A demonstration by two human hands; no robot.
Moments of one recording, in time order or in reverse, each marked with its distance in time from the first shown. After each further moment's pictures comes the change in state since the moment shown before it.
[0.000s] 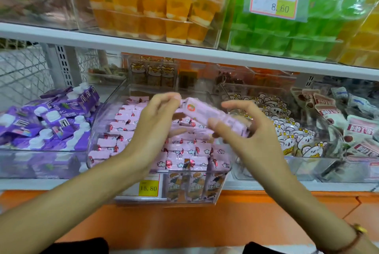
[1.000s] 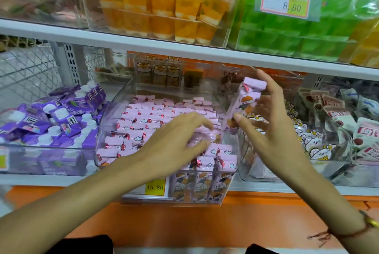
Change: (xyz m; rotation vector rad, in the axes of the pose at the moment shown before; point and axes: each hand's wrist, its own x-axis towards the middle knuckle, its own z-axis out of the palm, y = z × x) left_hand 0.005 -0.023 -0.011 1.030 -0.399 0.479; right_hand 0.020 0.023 -0.021 -0.288 -0.026 -0.284
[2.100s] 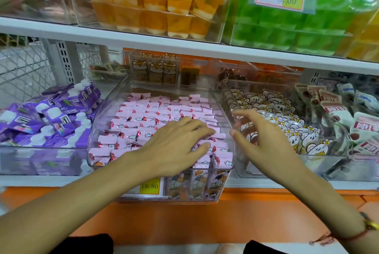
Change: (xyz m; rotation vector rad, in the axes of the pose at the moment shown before) left_hand 0.013 -0.012 0.023 0.302 -0.116 0.103; right_hand -0.014 0.026 -0.001 -0.308 -0.162 0.159
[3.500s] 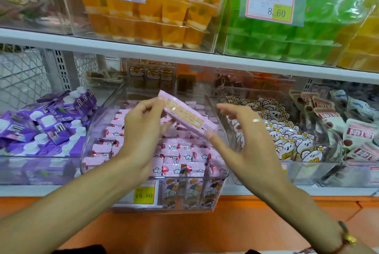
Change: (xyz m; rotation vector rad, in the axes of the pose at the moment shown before) left_hand -0.004 0.018 -0.042 -1.454 0.681 -0.730; right_hand -0.004 -0.035 0.004 0.039 0.163 -0.184
